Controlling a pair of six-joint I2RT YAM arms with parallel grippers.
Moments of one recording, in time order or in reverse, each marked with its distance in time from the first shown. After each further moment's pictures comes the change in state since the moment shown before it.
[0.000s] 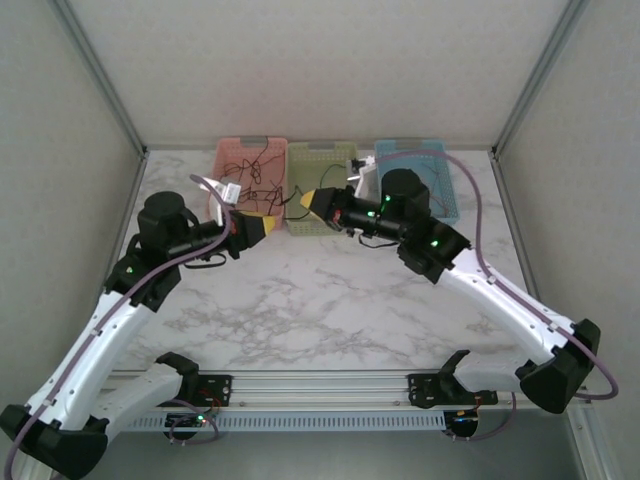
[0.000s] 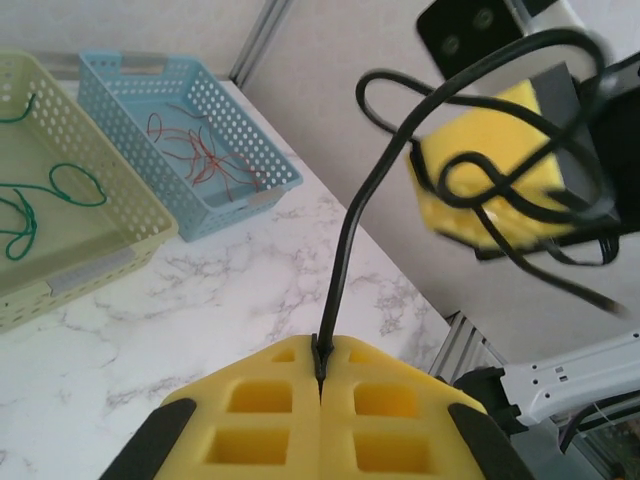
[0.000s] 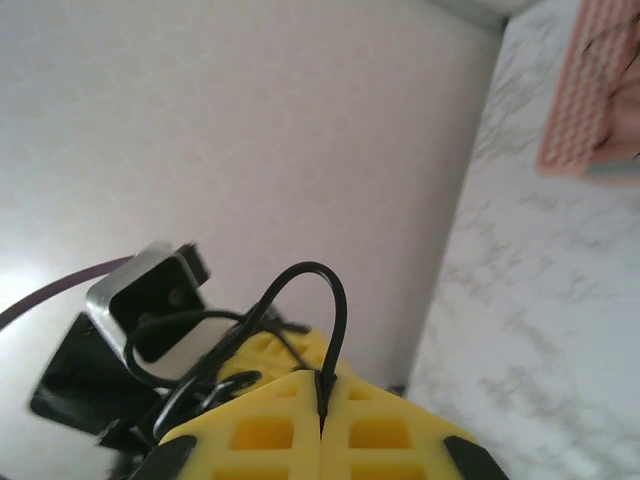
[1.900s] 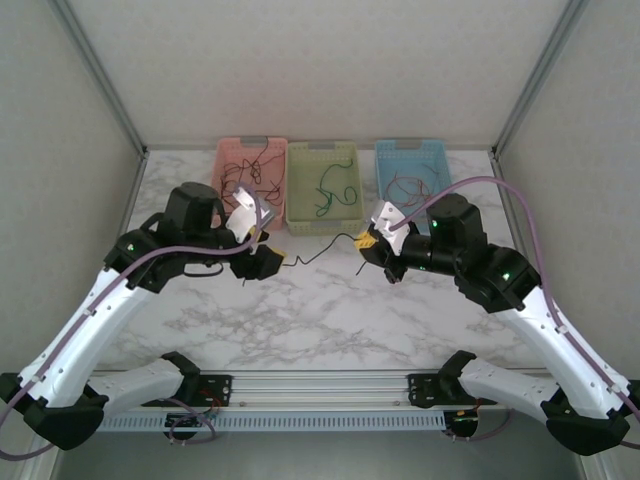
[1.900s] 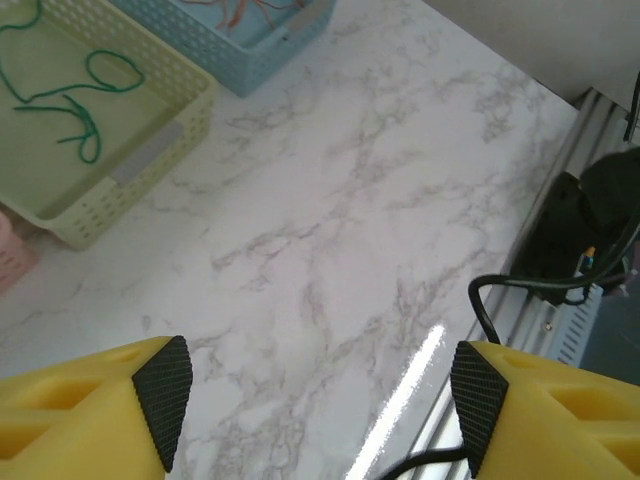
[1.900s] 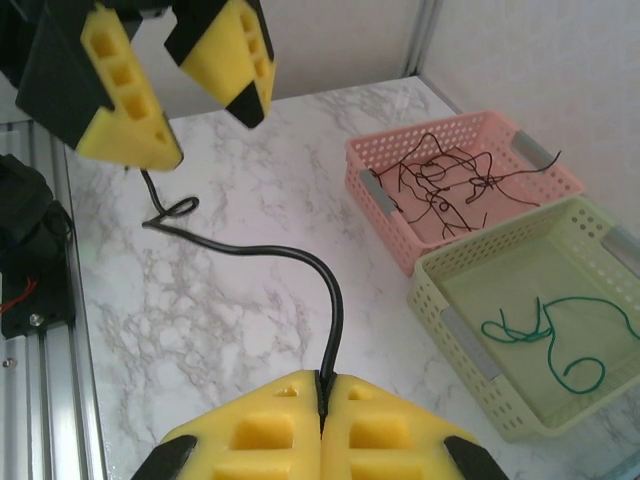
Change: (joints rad) left arm -0.189 0.169 0.293 -0.578 -0.202 0.504; right arm -0.022 -0.267 0.021 -0.591 0.052 -1.362
